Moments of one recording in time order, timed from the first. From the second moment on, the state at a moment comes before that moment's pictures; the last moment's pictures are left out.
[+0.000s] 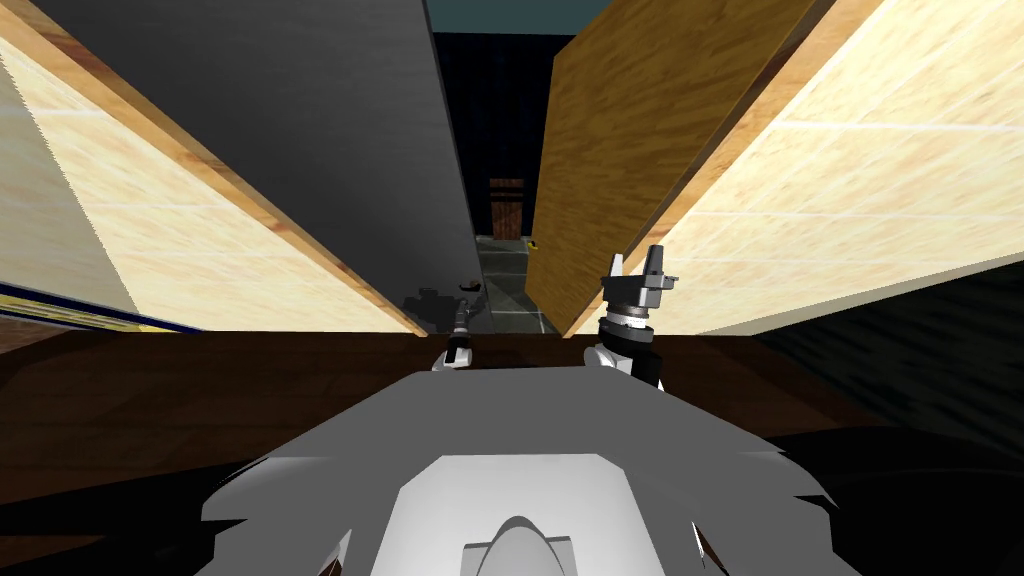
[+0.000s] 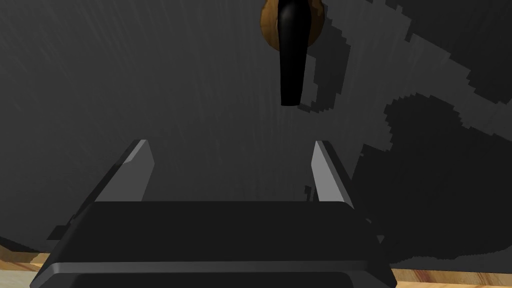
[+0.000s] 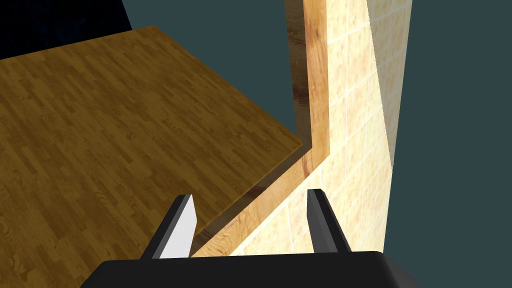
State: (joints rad) arm -0.07 0.02 0.08 -0.83 0.03 -0.76 -0.08
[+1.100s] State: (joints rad) arm -0.13 -0.04 0.09 -0.67 0.05 -0.78 -0.09
